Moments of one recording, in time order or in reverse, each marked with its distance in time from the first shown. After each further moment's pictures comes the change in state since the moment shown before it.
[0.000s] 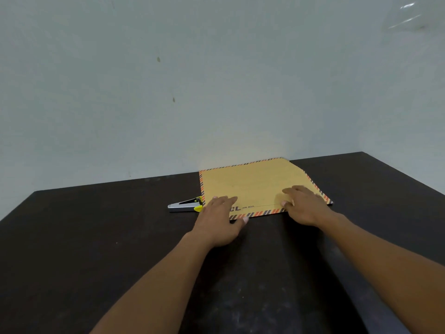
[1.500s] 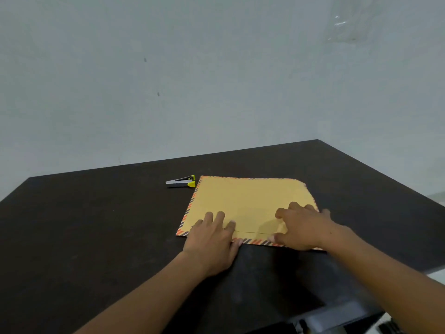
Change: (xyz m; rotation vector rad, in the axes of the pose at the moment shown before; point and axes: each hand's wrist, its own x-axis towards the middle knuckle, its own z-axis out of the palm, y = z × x) left_hand -0.162 0.076 0.017 0.560 -0.031 0.220; right_hand -0.219 -0.009 -0.027 -0.341 -0.206 0.056
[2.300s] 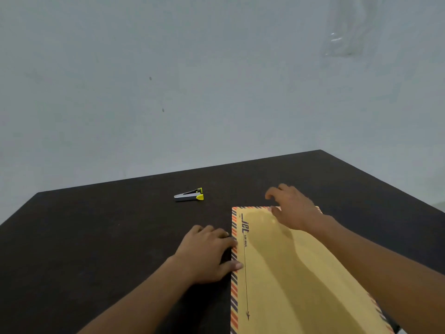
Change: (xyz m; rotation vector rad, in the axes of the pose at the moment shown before) left_hand 0.002 -0.031 -0.015 -0.029 -0.166 0.146; right_hand 0.068 0.003 -0.014 0.250 0.443 -0.170
